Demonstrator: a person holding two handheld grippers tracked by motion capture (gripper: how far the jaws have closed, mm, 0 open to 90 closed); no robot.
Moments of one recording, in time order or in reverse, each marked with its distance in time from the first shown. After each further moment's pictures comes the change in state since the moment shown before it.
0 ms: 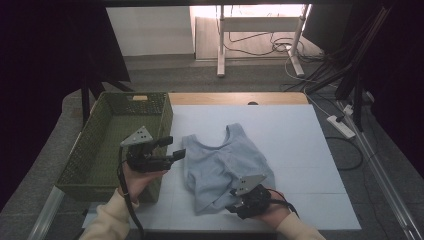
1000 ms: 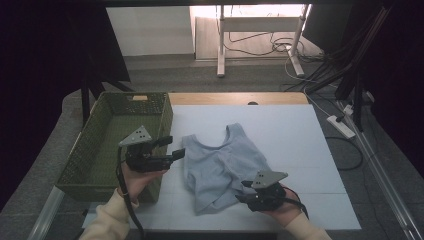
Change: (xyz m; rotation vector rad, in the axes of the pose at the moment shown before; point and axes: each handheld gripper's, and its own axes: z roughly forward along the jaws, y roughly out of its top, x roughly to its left) left arm -0.001 0.001 -0.003 -0.010 -0.003 0.000; right arm -0.009 -0.010 -0.036 -0.124 -0.141 0.068
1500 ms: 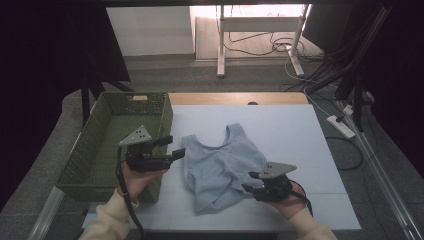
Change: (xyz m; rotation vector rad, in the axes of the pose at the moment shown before) left arm 0.000 0.001 0.000 -0.004 -0.002 -0.003; right arm -0.021 -0.004 -0.009 -0.026 -0.076 0.068
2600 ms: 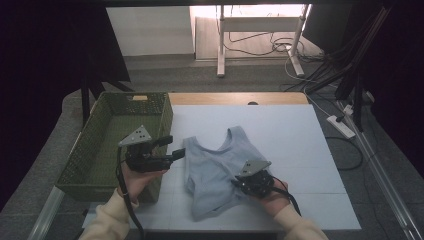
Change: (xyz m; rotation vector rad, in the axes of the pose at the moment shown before) left arm -0.001 0.001 -0.001 -0.003 0.001 0.004; right arm 0.009 0.027 0.037 0.089 -0.014 -0.073
